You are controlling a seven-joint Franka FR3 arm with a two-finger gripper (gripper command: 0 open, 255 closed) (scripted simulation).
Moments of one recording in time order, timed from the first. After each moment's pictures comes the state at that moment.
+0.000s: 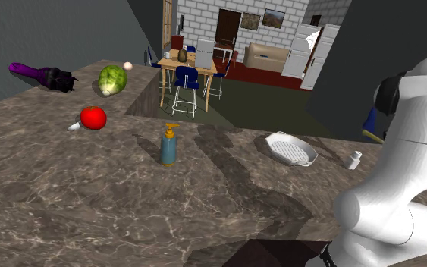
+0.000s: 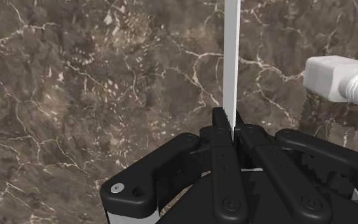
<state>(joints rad) -0.87 0.41 -0.72 -1.58 0.26 1.87 -0.97</state>
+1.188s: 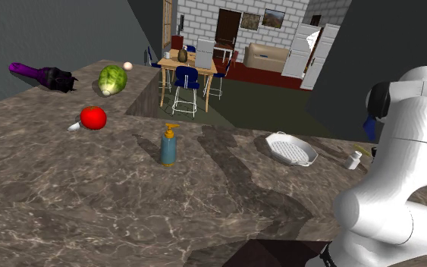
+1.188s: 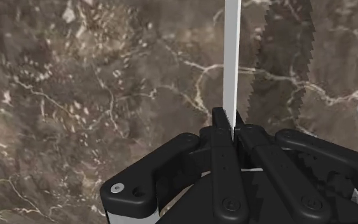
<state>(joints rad) -0.89 0.50 -0.68 -1.71 0.33 2.07 -1.01</state>
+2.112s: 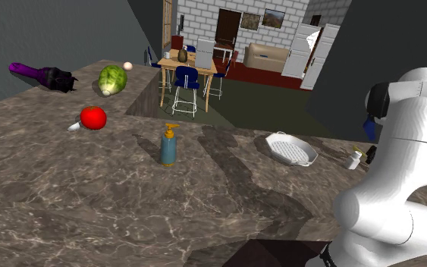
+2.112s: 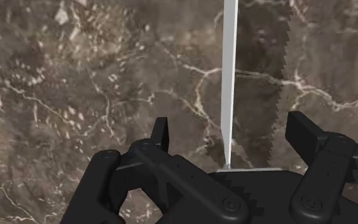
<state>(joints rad) -0.89 0.51 -0.67 -1.73 0.34 2.09 -1.02</state>
